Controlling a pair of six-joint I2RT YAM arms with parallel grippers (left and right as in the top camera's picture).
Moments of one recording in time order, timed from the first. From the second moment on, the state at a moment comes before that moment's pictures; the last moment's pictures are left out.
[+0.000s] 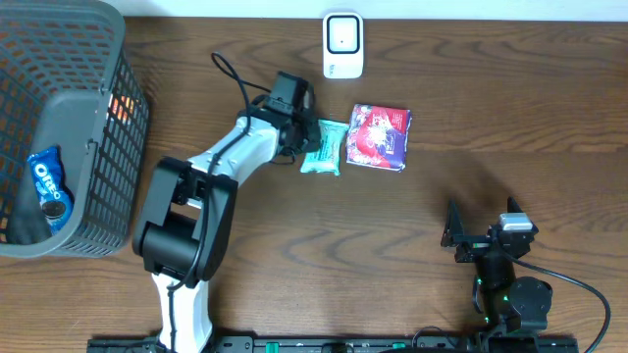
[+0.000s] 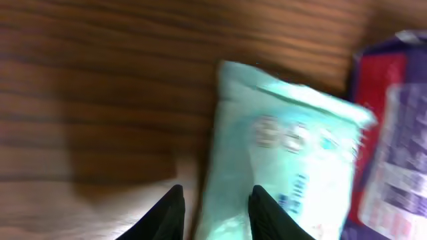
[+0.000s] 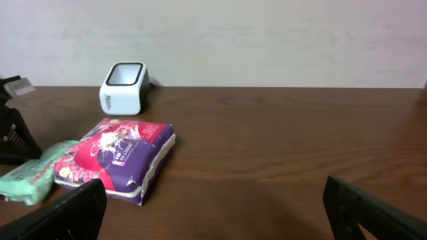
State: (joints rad) left arm -0.39 2.06 1.37 -0.43 0.21 -0.49; right arm 0.00 0.01 0.01 -0.07 -0.06 0.03
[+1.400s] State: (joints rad) left arm 0.42 1.33 1.38 -0.44 -0.18 -0.36; right arm 0.00 0.01 0.01 -0.07 -0.06 0.03
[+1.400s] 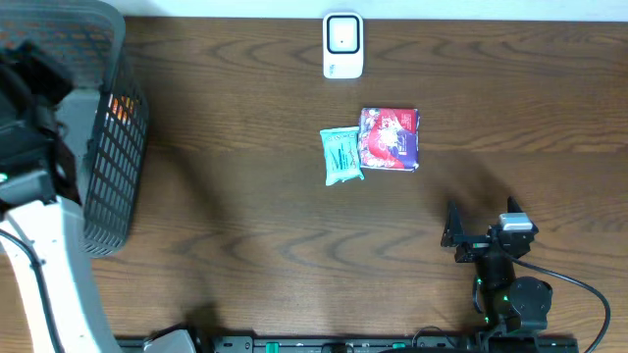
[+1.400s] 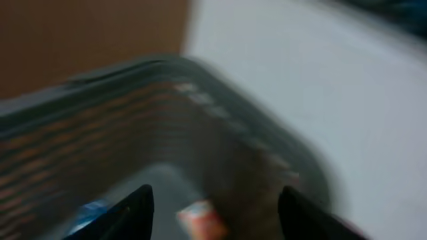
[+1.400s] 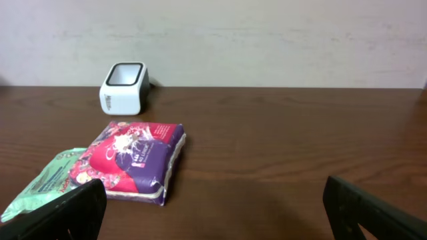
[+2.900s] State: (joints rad) left arm 0.59 2.05 1.37 -0.62 -0.51 -0.13; right arm 0.00 0.01 0.01 -0.07 -0.06 0.03
